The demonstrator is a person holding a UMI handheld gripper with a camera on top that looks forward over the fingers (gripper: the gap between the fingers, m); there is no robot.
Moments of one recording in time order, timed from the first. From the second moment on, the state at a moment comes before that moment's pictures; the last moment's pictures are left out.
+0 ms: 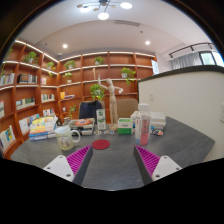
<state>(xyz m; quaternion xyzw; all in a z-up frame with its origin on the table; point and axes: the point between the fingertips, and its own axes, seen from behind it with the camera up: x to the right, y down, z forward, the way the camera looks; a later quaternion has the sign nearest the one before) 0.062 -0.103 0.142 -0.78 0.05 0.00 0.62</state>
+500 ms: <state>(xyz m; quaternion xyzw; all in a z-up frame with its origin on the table) 0.211 0.028 0.098 -0.75 0.04 -0.06 0.66</state>
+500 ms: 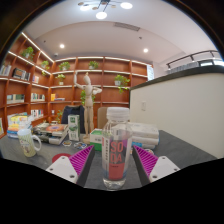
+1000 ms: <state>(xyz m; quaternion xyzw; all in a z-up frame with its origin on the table) 0.222 0.039 0.099 -0.73 0.04 -0.11 0.67</state>
